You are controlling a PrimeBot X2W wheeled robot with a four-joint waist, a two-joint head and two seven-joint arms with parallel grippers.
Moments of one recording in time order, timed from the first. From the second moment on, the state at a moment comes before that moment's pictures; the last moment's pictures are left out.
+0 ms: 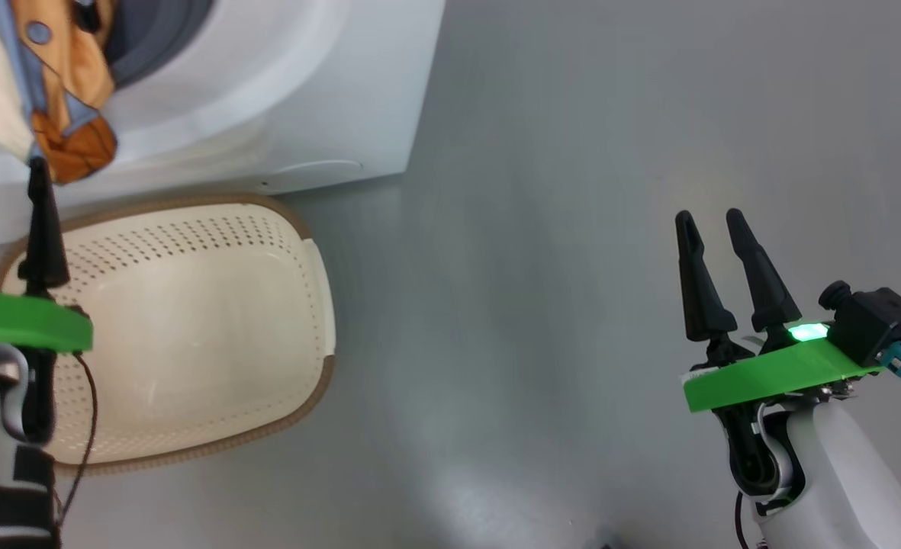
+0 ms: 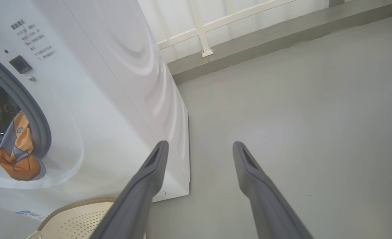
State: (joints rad) left arm -0.63 0.27 0.09 0.58 -0.25 -0.13 -0.26; right arm -0.31 -0.09 0.14 0.22 0.54 0.13 -0.25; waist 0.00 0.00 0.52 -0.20
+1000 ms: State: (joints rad) left arm -0.83 0.31 0.10 0.64 -0.21 -0.12 -0.26; right arm -0.35 -0.05 0.13 0.21 0.54 0.13 -0.25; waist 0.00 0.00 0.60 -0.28
